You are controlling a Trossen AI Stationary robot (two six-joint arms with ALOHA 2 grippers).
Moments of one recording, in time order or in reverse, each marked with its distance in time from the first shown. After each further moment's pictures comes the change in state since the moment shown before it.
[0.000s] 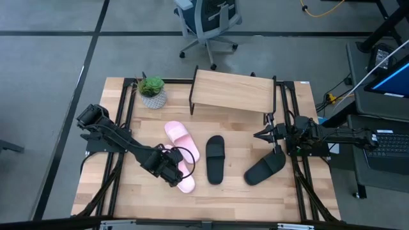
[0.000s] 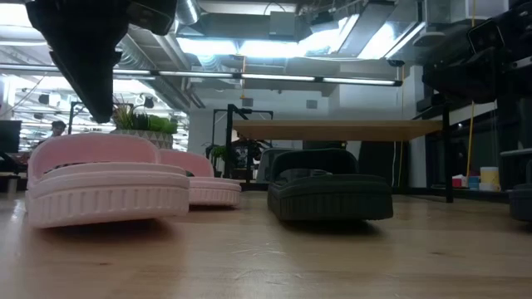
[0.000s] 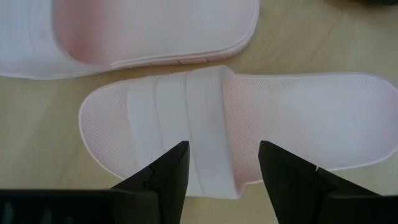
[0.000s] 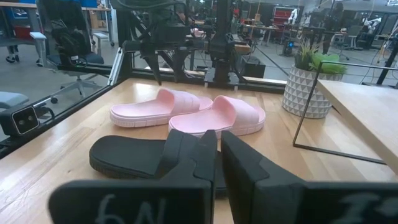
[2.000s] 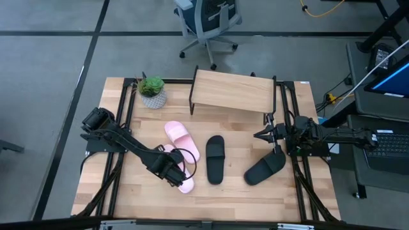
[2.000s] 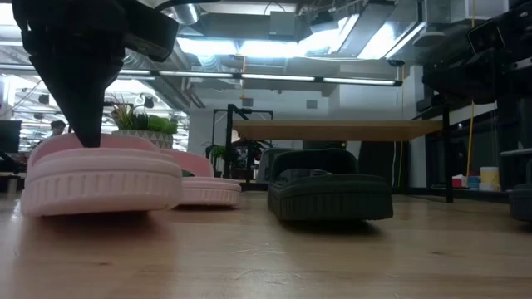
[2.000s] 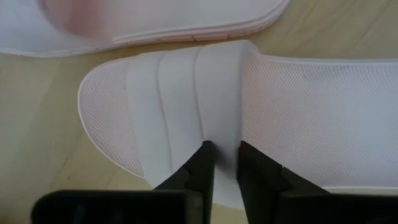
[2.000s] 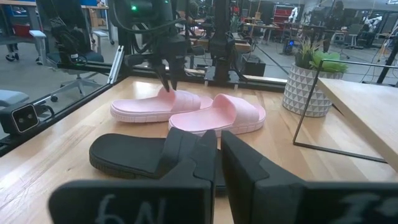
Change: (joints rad) left arm 0.015 0.083 0.001 -0.043 0.034 -0.024; right arm 0.000 0.000 0.000 -0.006 0.000 -0.003
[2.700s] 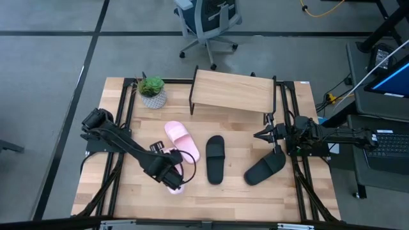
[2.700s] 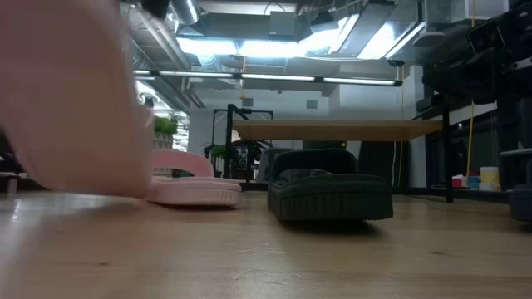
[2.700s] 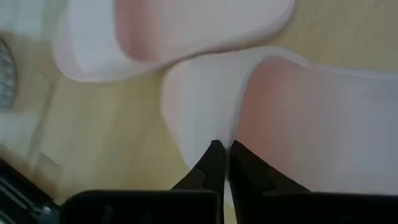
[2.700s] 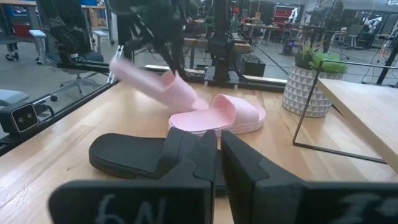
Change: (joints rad) left arm -0.040 0.002 0.166 -0.253 -0.100 0.102; right arm 0.000 0.000 0.000 0.000 0.000 -0.003
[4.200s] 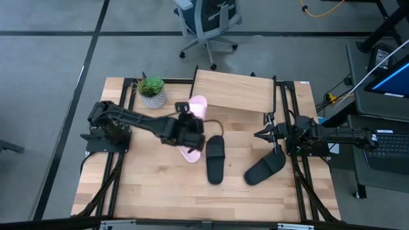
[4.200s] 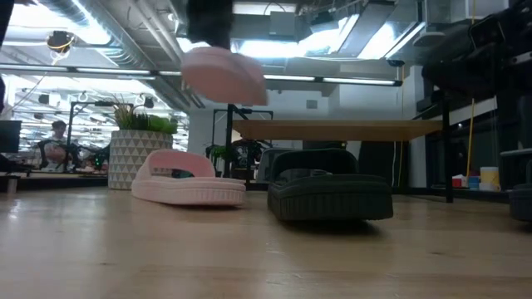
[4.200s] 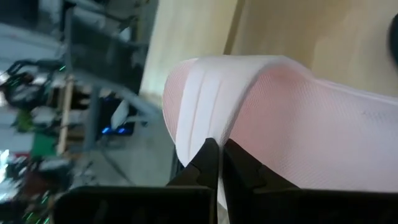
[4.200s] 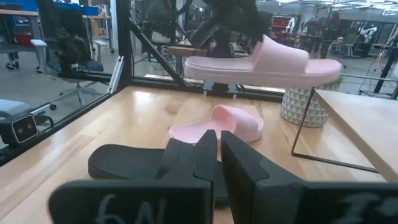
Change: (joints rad) left arm 0.352 -0.002 0.215 0.096 -0.595 0.891; right arm 0.000 0.000 0.000 0.036 0.000 0.008
